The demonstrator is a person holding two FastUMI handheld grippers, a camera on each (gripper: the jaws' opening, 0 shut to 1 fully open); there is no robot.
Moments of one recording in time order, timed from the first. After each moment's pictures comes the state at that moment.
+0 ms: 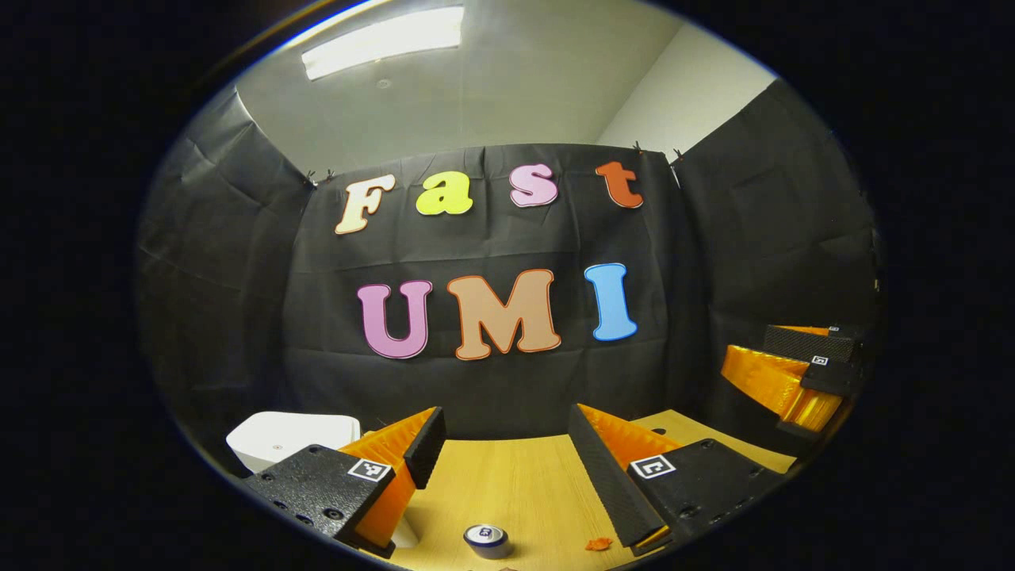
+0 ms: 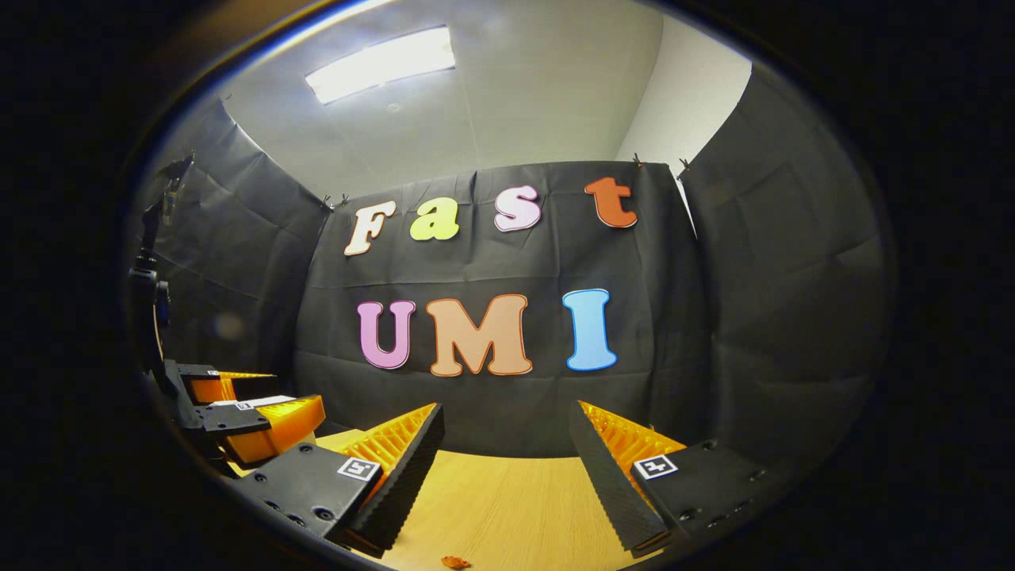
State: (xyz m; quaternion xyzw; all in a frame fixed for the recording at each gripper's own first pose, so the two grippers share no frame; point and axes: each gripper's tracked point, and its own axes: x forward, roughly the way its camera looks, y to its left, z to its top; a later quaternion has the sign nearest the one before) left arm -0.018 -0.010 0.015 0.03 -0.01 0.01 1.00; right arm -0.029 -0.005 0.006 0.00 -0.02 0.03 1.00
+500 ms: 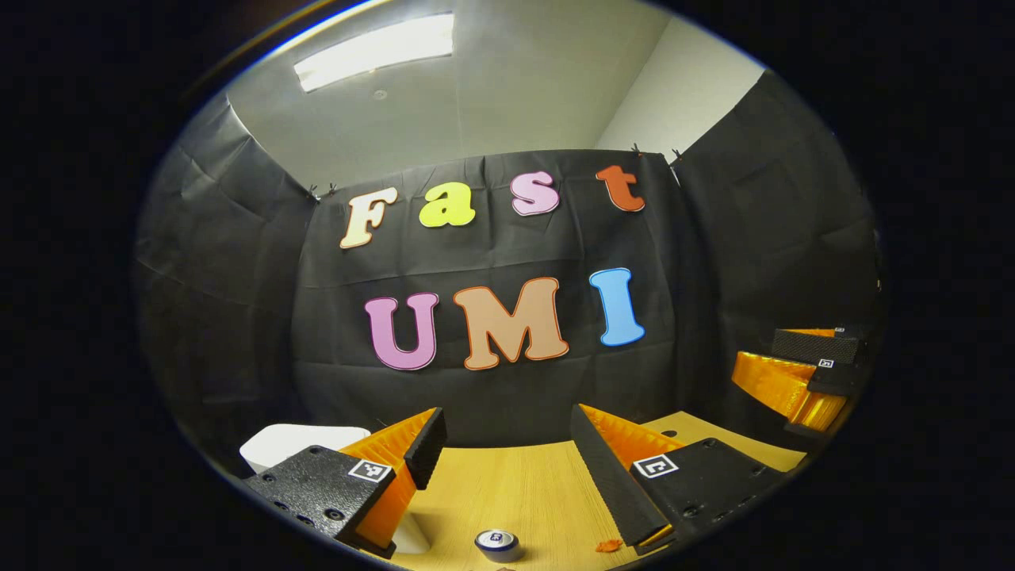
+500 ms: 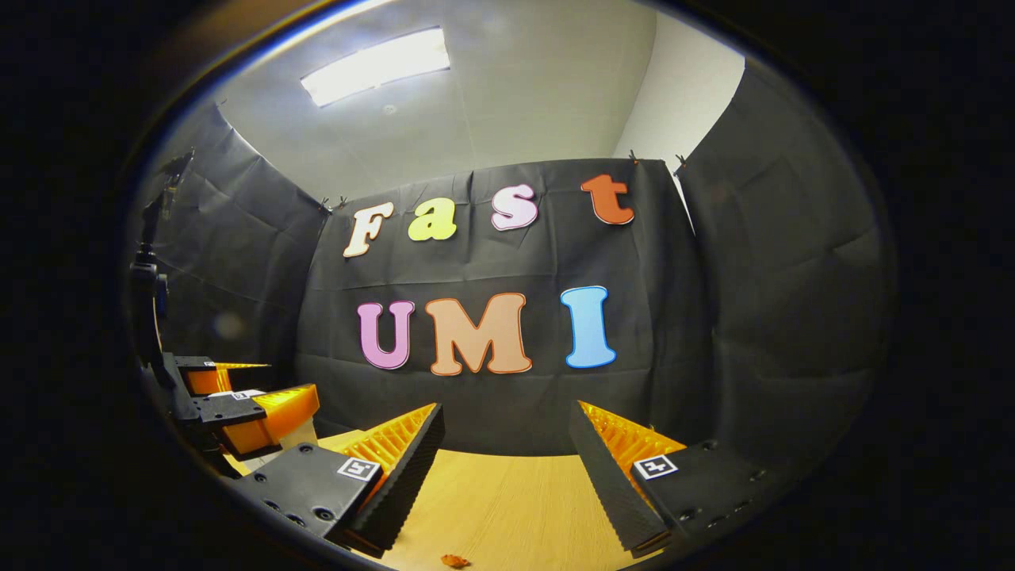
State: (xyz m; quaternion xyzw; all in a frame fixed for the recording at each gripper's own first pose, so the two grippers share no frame) left arm -0.019 -0.010 0.024 0.04 -0.02 0.02 1.00; right arm -0.027 -0.011 -0.002 0.01 -0.01 0.03 1.00
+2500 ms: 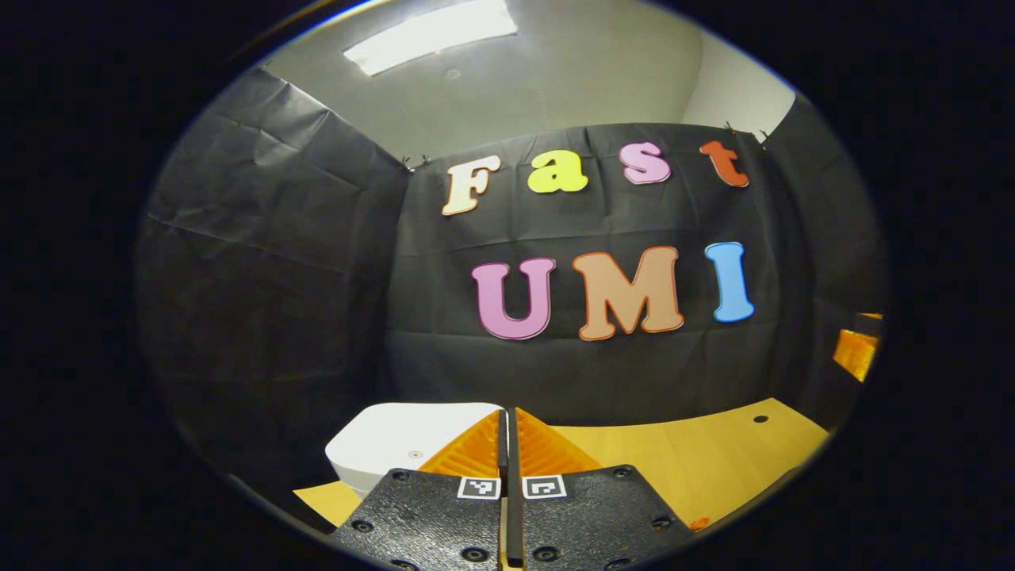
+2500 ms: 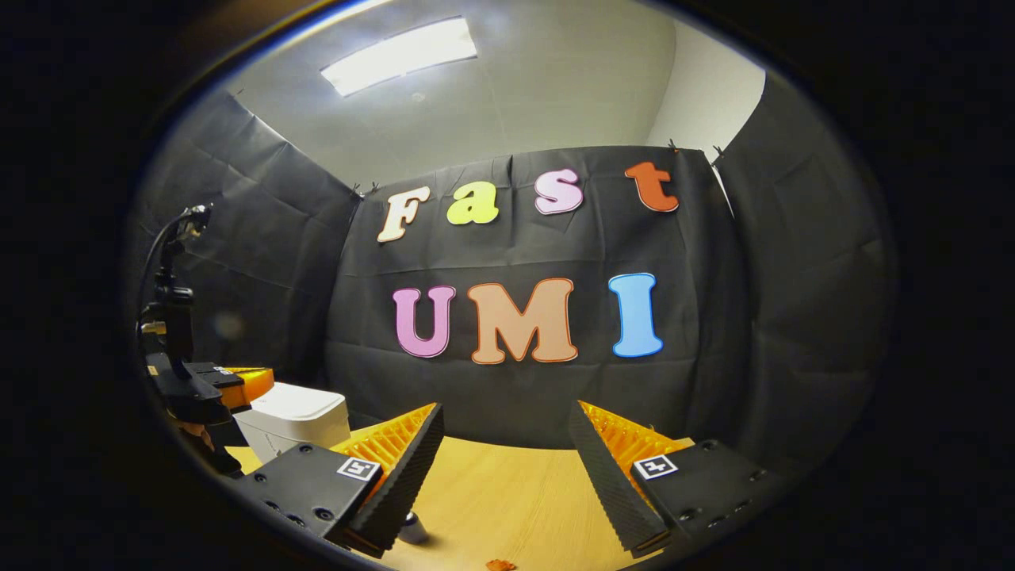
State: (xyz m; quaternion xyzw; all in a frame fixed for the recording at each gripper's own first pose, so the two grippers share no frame) left arm -0.038 0.183 -0.026 0.03 0.03 0.20 0.98; right arm -0.006 0.086 -0.024 -0.01 0.01 0.08 1.00
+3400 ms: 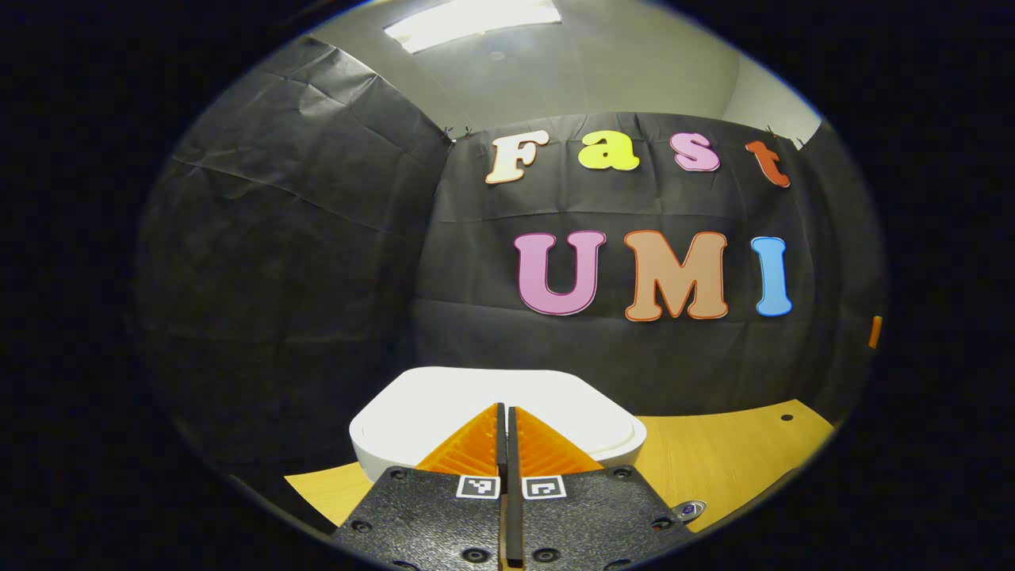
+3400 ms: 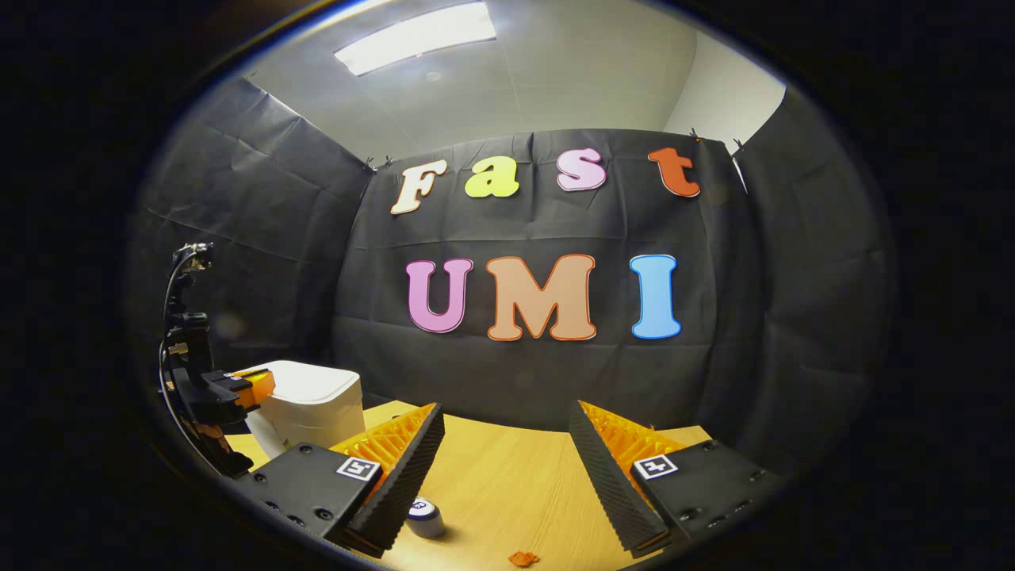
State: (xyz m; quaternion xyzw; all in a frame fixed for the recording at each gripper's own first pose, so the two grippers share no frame) left arm -0.031 0.251 -0.092 0.00 0.06 0.22 0.97; right arm 0.001 0.134 -0.052 -0.03 0.04 0.09 0.99
